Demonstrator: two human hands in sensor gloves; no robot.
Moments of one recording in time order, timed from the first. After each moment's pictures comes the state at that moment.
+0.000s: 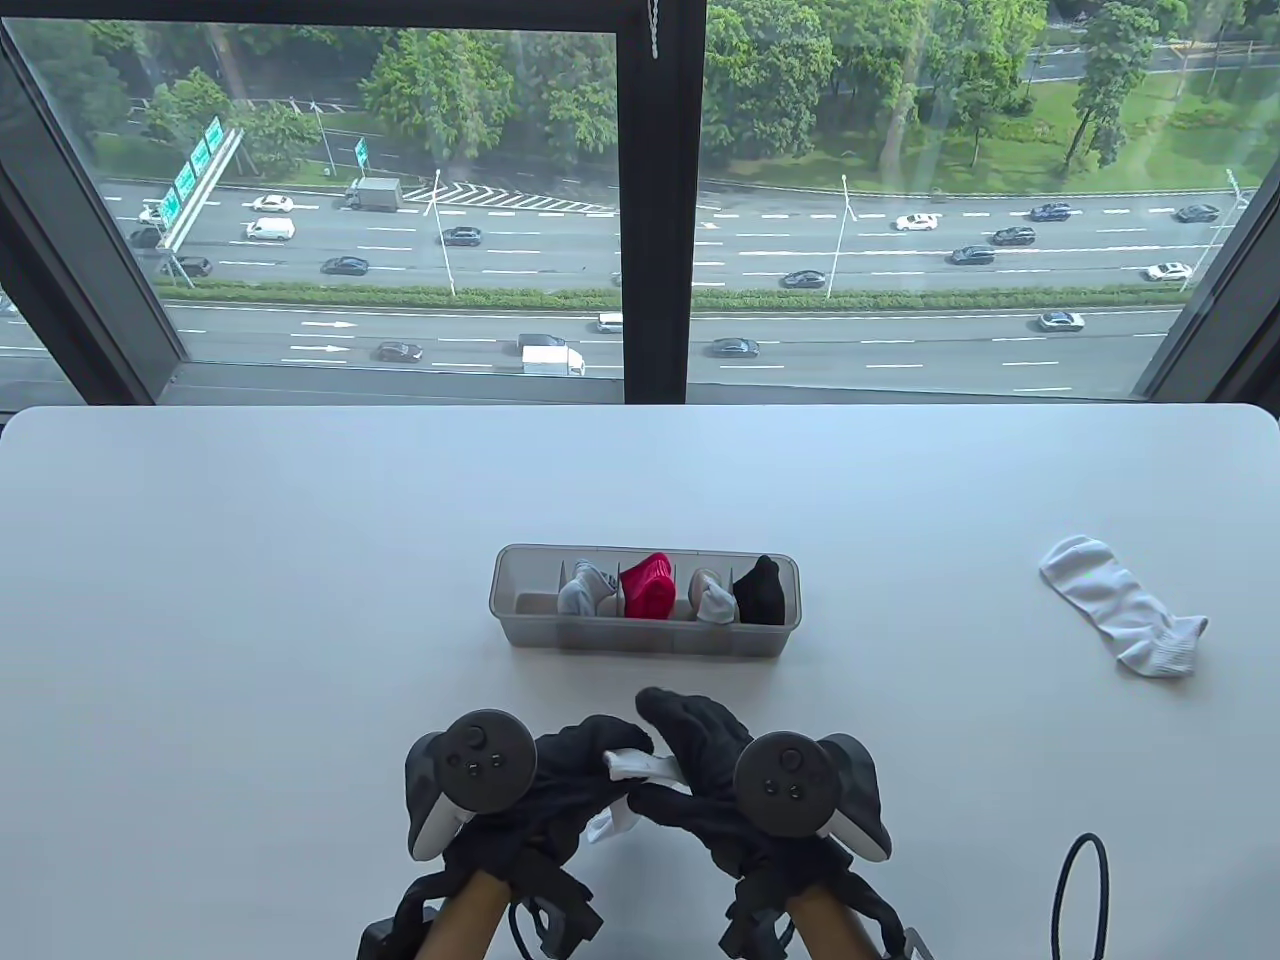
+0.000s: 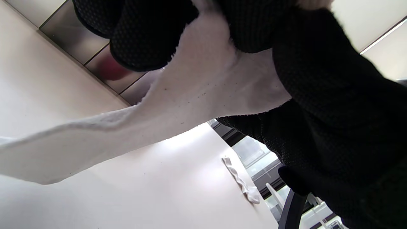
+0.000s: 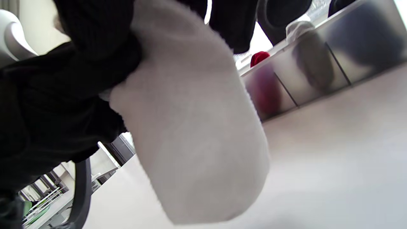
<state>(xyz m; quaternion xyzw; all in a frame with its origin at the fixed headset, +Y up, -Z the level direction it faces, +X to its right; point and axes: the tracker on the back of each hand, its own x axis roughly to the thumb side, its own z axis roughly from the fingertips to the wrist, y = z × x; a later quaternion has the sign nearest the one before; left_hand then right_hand) -0.136 -0.695 -0.263 -0.06 -0.20 0.42 0.88 0.074 -0.687 -0.248 0.22 -0.02 0.92 0.32</state>
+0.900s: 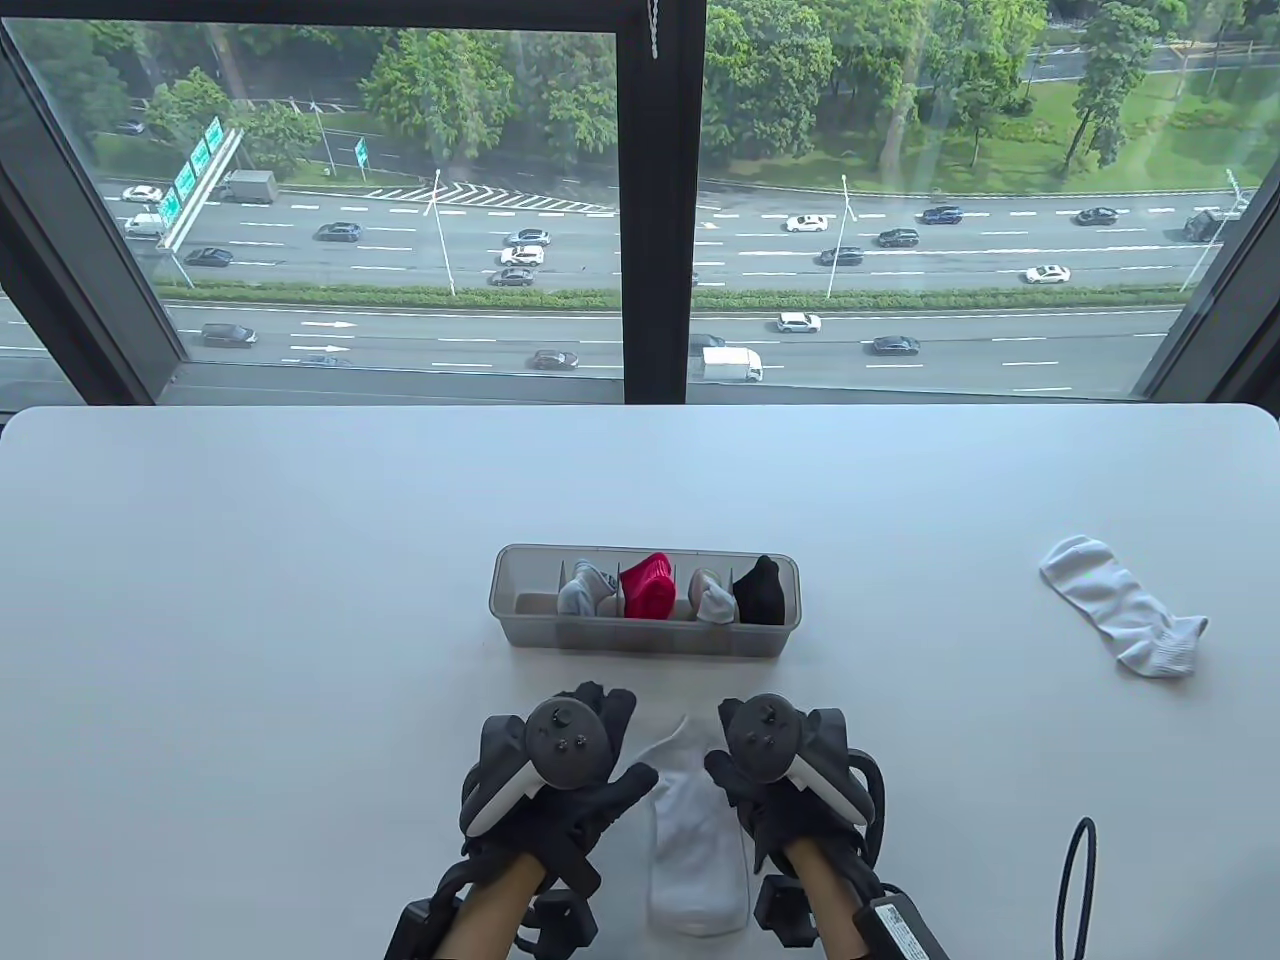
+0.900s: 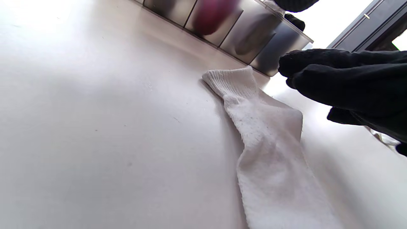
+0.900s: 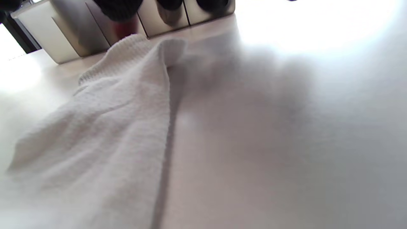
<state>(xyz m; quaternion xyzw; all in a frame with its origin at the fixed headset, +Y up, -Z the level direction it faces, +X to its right) -0.128 -0.735 -0.280 -0.19 -0.09 0.24 0.95 0.097 -0.752 -0.285 0.06 0.18 0.98 0.11</state>
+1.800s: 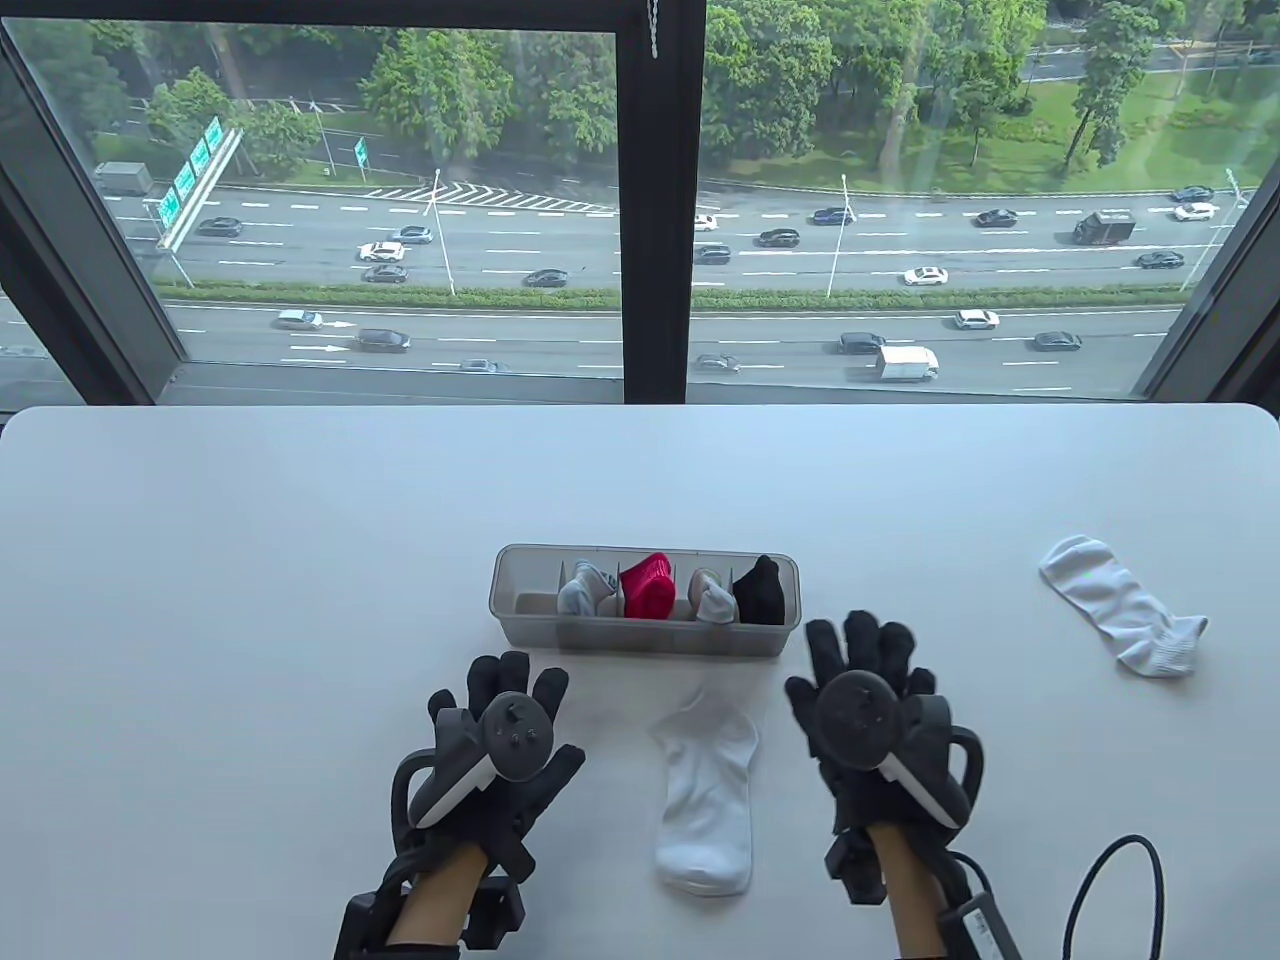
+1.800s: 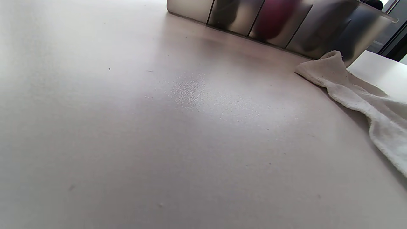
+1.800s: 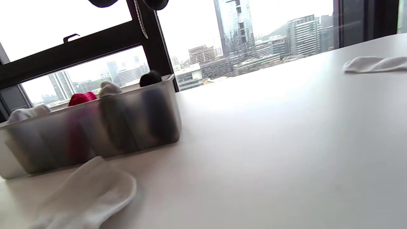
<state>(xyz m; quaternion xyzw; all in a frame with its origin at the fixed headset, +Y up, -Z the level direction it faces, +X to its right) -0.170 -0.746 -0.292 -0.19 -0.05 0.13 0.97 0.191 -0.679 -0.293 -0.07 -0.01 0.99 0.13</state>
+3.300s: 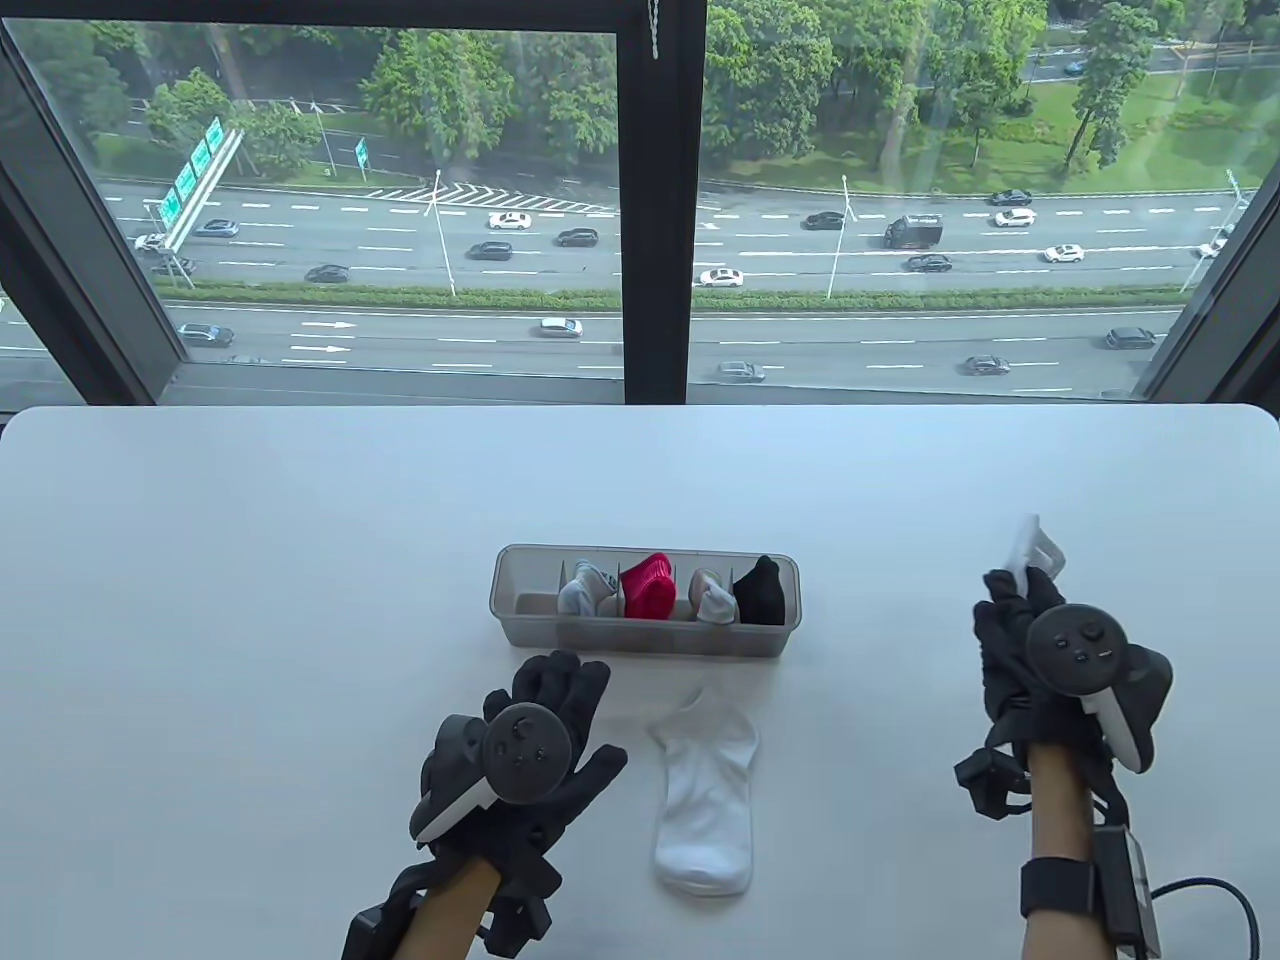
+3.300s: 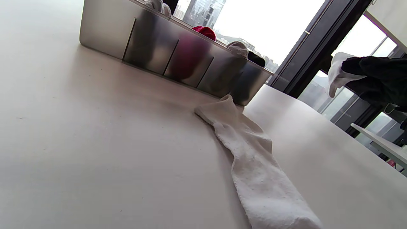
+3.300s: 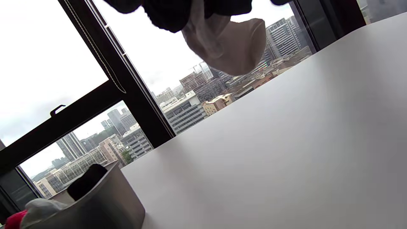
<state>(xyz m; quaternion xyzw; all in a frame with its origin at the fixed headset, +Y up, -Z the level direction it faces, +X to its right) -0.144 -0.698 -0.270 -0.10 -0.19 0.23 0.95 0.269 -0.663 -0.317 -0.04 -0.09 0.96 0.28</state>
